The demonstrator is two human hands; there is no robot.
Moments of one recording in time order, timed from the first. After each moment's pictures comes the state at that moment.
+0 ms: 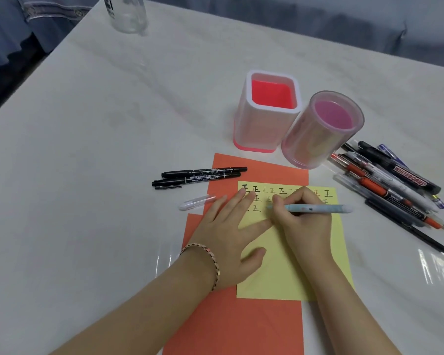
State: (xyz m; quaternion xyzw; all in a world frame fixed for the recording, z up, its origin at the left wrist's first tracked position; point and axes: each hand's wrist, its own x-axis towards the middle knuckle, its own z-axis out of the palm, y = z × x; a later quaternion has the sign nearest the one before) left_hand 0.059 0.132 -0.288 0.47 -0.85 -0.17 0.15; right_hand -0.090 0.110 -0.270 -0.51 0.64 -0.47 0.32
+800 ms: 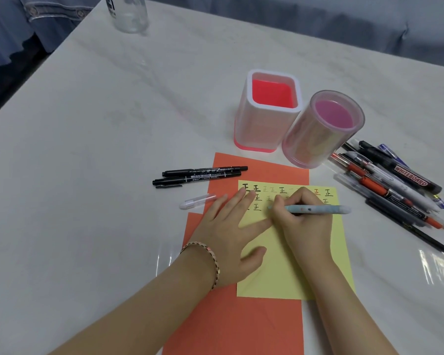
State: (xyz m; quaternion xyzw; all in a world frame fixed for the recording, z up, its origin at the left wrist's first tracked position) left_hand 0.059 0.132 -0.285 0.48 -0.85 -0.18 0.14; right_hand -0.089 0.110 -0.272 -0.52 0.66 -0.46 0.29
